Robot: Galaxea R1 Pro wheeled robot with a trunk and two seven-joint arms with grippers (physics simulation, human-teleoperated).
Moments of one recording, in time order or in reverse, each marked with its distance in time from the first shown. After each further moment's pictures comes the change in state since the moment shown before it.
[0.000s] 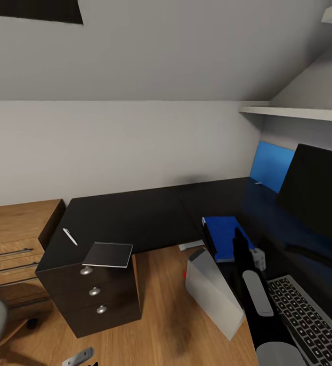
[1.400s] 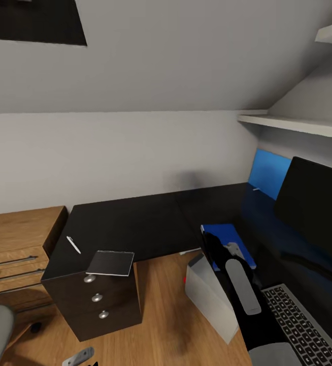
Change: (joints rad) left arm 0.000 0.000 0.000 0.000 0.000 -0.003 -0.002; right arm 0.001 -0.001 0.278 -0.199 0.039 0.280 -0.543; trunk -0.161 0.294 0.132
